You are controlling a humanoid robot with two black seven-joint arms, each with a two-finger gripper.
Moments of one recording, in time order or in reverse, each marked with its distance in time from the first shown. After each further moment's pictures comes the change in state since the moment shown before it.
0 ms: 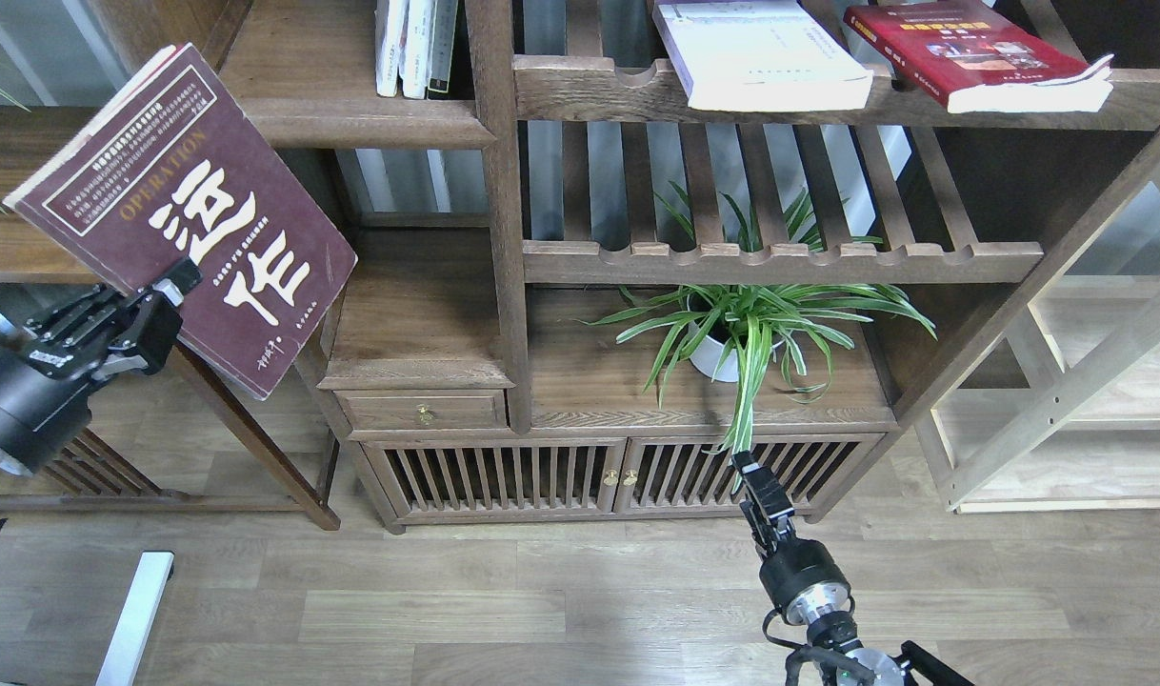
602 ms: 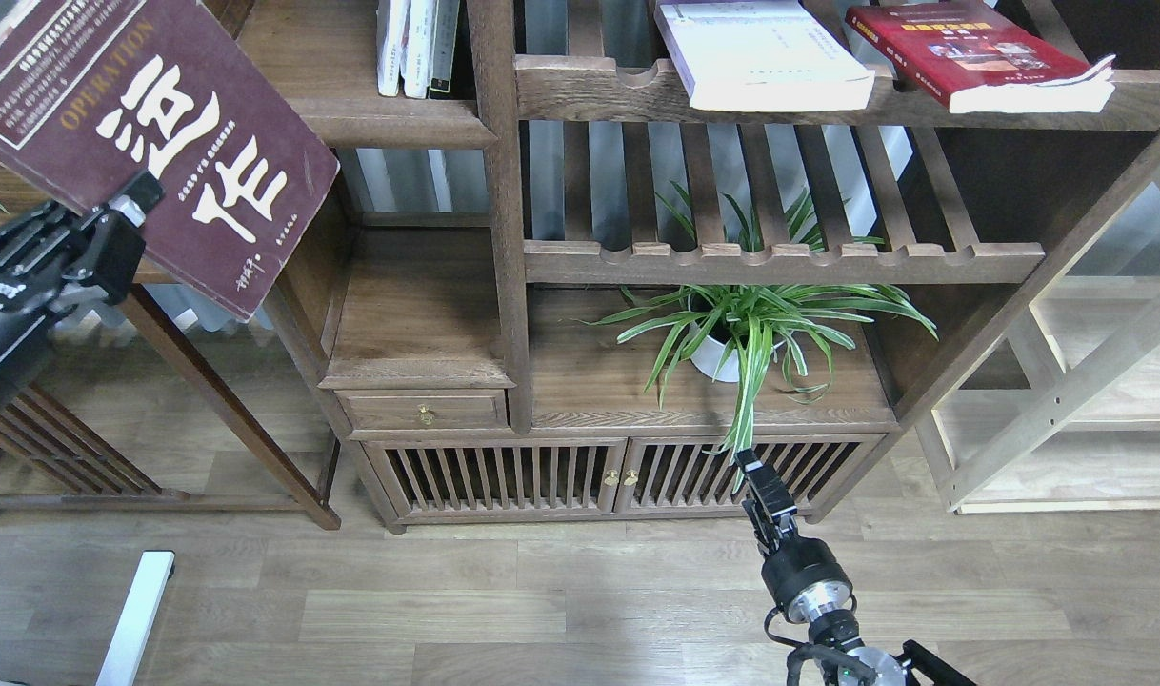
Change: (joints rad) left arm -0.119 -0.003 -0.050 -0.032 -0.016 0.000 0.000; right arm 0.001 0.000 0.013 0.001 0.000 0.000 0.000
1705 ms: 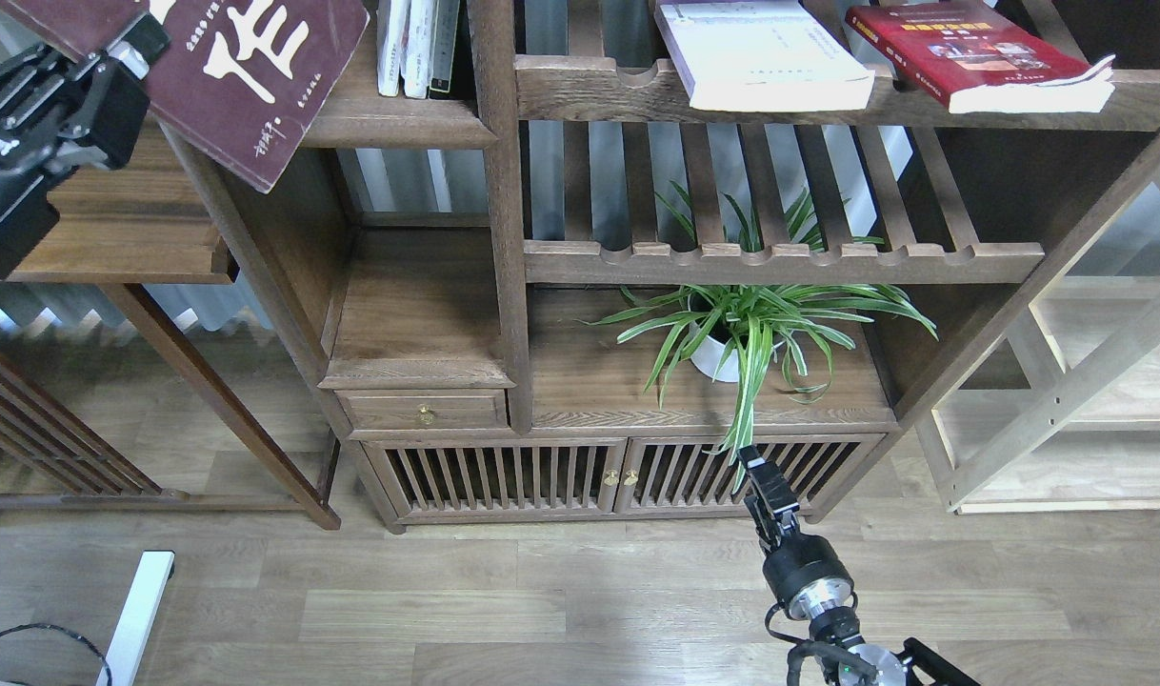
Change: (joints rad) left arm -0.269 0.005 0.046 0.085 0.000 0.012 0.000; right arm 0.002 0.000 0.006 0.002 0.000 0.000 0.000
